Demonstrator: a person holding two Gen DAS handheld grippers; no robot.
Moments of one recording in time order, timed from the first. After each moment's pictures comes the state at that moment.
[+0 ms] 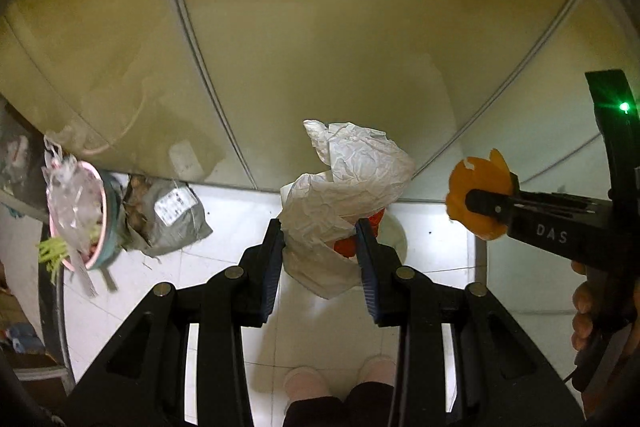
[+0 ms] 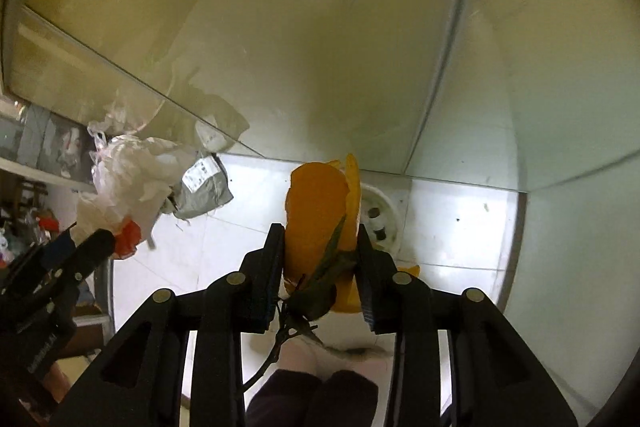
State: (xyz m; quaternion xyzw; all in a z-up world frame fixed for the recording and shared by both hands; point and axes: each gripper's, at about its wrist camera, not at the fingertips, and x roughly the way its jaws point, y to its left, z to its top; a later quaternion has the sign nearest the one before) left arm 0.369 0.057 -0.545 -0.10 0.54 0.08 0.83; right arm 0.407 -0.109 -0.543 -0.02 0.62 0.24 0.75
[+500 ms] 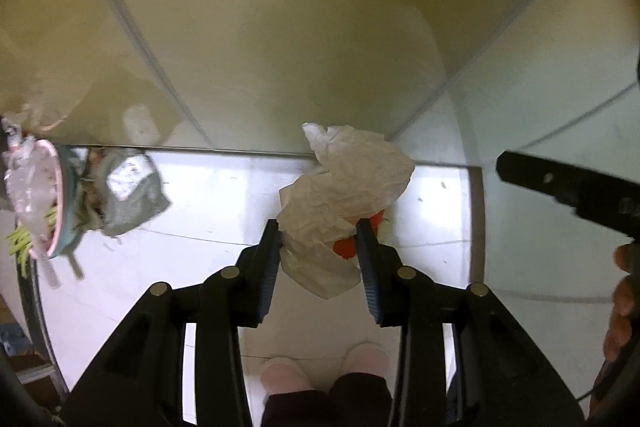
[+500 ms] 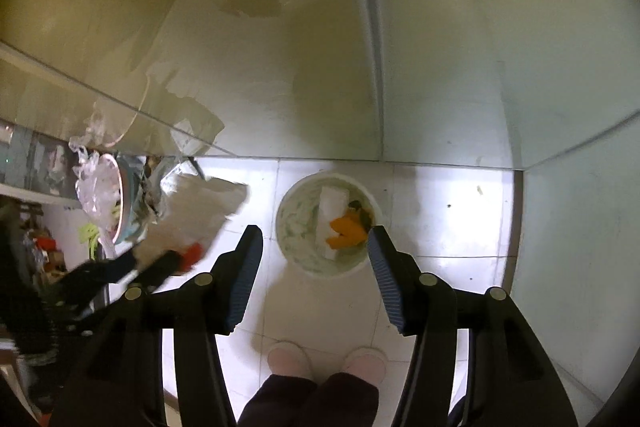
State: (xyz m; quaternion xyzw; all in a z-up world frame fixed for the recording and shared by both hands) left arm 0.401 0.008 -0.640 -0.11 0.59 0.03 0.80; right arm 0.419 -0.146 -0.561 0.01 0.63 0.20 0.75
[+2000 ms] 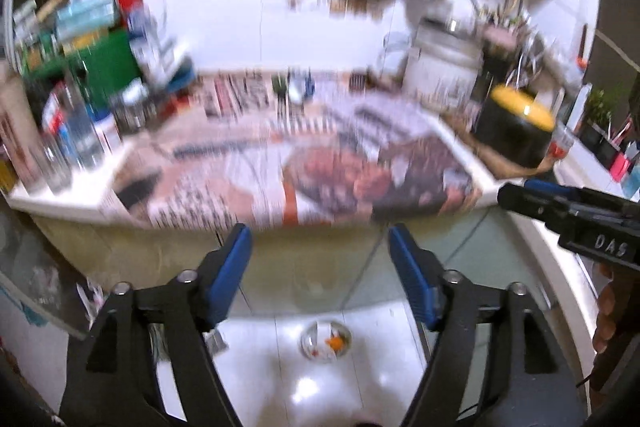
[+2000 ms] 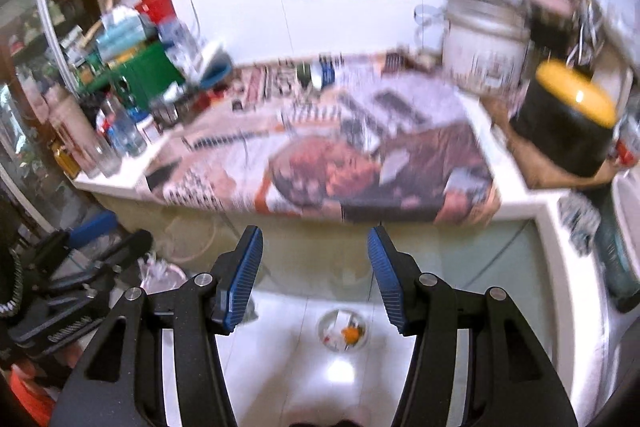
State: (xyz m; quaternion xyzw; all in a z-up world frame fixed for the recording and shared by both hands) left arm 0.271 0.049 -0.126 -0.05 0.31 0.00 0.95; right arm 0.283 -0.151 -0.110 0.00 0.37 0.20 0.91
